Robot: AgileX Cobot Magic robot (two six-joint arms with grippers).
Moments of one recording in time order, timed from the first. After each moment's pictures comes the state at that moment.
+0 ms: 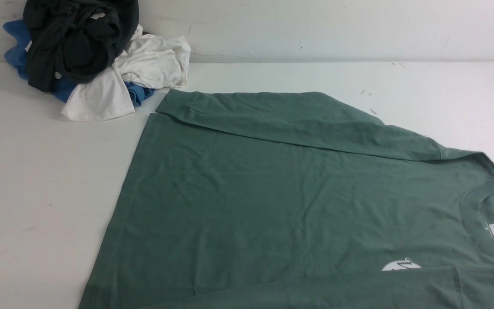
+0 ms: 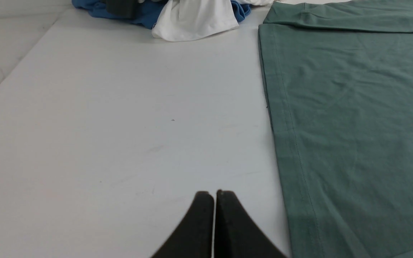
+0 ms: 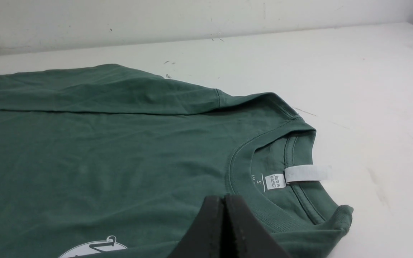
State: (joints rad) right arm -0.05 -0.01 0.02 -0.04 0.36 0.10; left arm 0.02 -0.01 0.03 -0.05 0.36 0.07
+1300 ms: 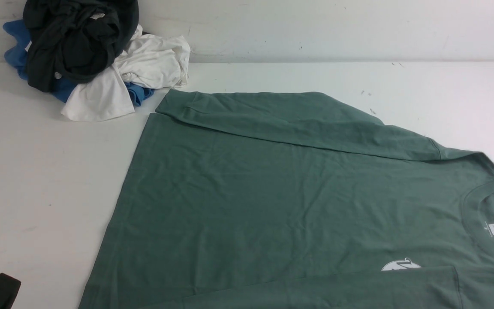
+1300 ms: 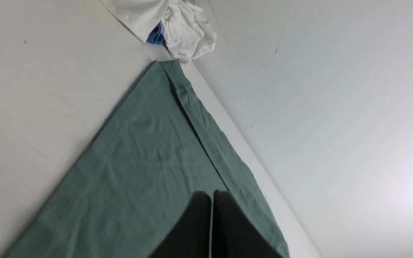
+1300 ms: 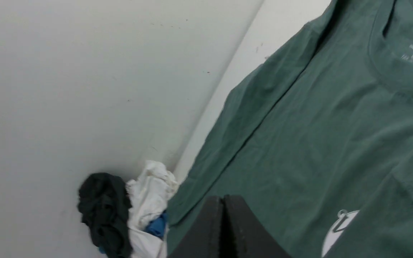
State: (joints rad) right arm -0.05 -0.01 0.03 0.78 0.35 0.38; left arm 0.02 -0.01 0.03 -0.80 0.23 -0.32
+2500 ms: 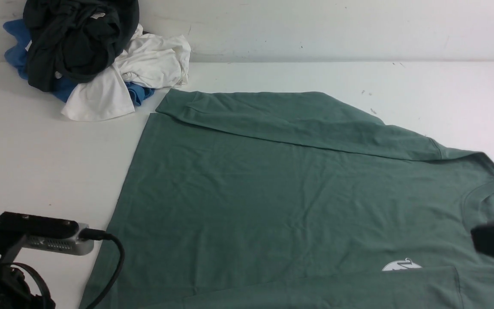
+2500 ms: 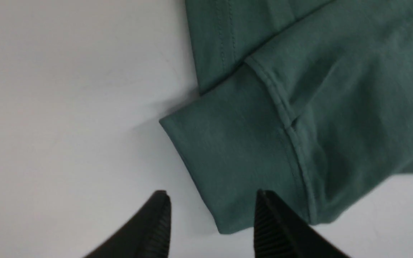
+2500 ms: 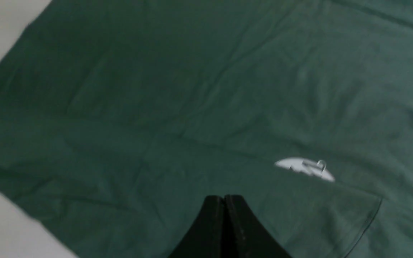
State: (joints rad) right arm 0.29 0.82 -0.81 0.34 1.07 -0.27; left arm -0.08 1.17 -0.58 -0.16 0.96 0.12
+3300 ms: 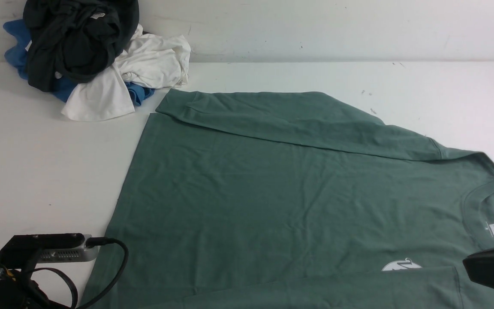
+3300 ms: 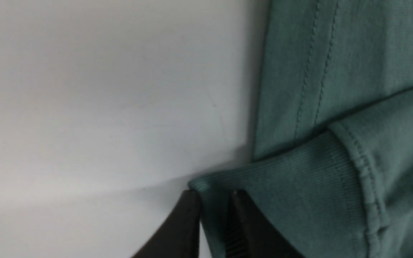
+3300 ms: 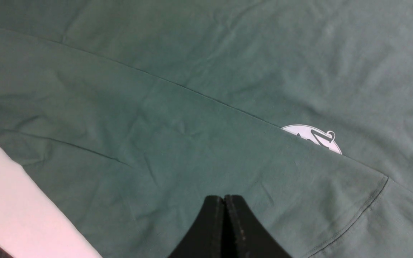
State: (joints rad) right arm 0.36 0.82 -0.77 0.27 1.05 -0.27; left arm -0.02 1.38 -0.51 -0.20 0.73 0.07
